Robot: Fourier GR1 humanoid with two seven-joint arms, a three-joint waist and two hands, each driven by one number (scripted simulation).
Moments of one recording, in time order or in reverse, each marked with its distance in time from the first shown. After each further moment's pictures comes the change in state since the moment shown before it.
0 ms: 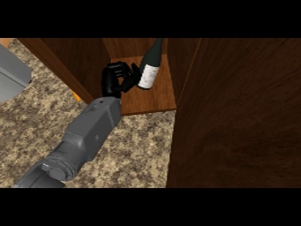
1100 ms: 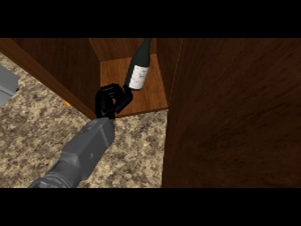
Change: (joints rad) left arm 0.177 -0.004 -0.034 -0.013 0.088 -0.090 -0.071; right arm -0.022 0.021 0.003 0.022 -0.051 0.014 -0.010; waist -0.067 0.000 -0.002
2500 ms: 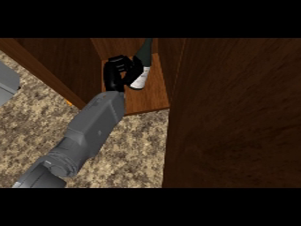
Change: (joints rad) left arm -0.214 0.000 -0.063 -0.023 0.081 0.181 0.122; right arm 0.068 0.003 -0.034 0.004 -0.025 0.032 -0.048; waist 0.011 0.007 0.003
